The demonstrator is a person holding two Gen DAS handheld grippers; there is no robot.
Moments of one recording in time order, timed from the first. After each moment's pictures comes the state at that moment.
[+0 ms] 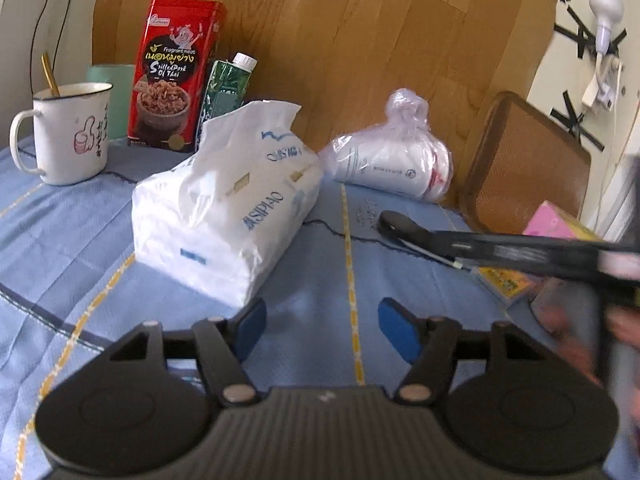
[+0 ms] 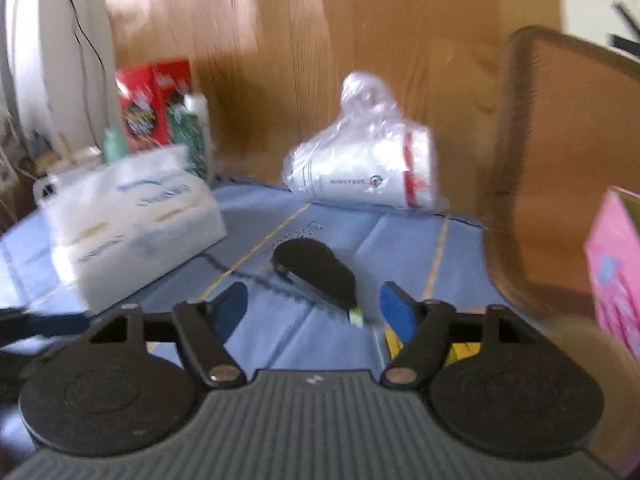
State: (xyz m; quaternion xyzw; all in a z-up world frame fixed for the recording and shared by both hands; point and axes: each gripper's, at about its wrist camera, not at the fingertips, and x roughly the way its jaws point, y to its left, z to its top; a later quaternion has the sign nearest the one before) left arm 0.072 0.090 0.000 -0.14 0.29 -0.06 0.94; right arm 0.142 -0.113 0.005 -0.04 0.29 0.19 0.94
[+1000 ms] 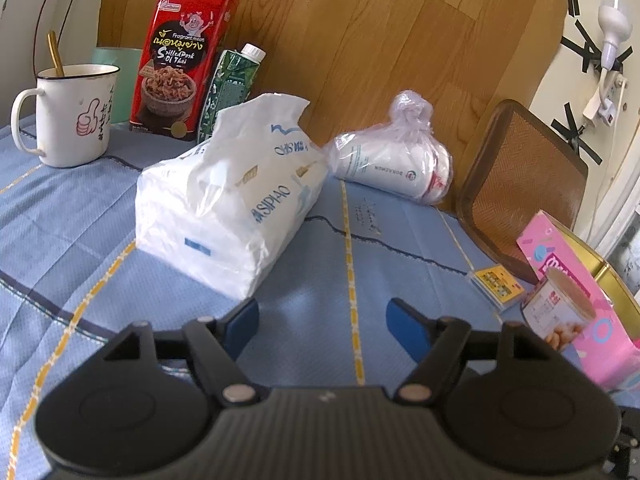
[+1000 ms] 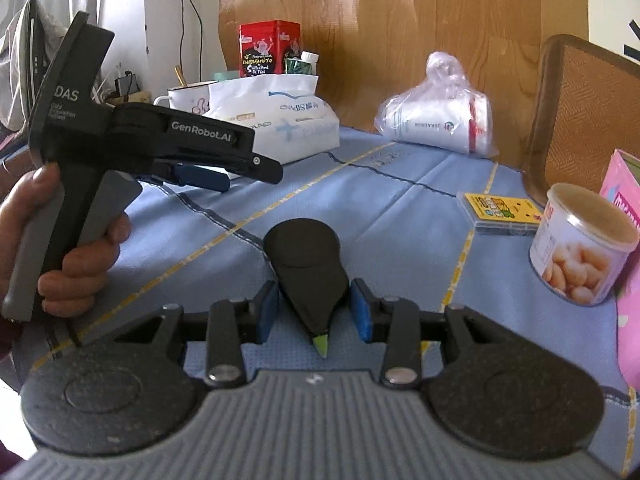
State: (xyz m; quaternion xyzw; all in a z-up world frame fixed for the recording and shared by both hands) left arm 0.071 0.095 -0.001 -0.16 0.30 -0.06 0.94; right arm 0.001 -0.116 -0.020 -0.08 0.27 0.27 0.92
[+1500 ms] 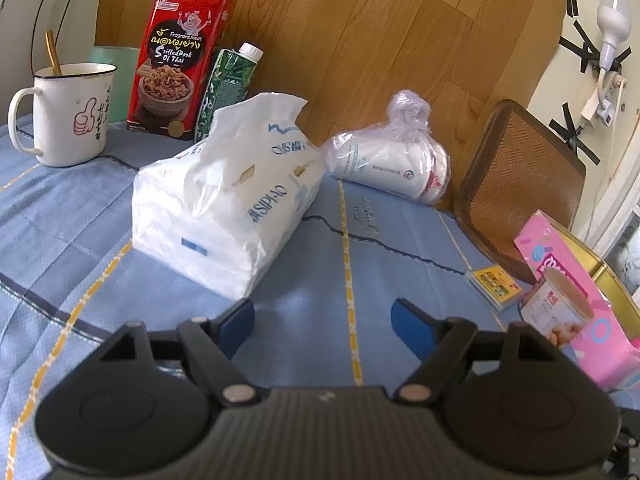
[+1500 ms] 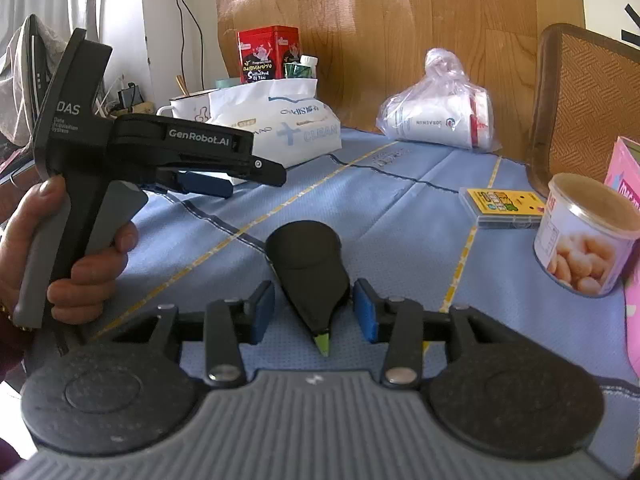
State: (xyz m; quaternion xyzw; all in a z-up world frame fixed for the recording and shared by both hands) left arm 0.072 0.095 -0.002 -0.16 0.30 -0.06 0.94; right arm -0.001 -0.119 -0.021 -0.05 0.27 0.28 0.92
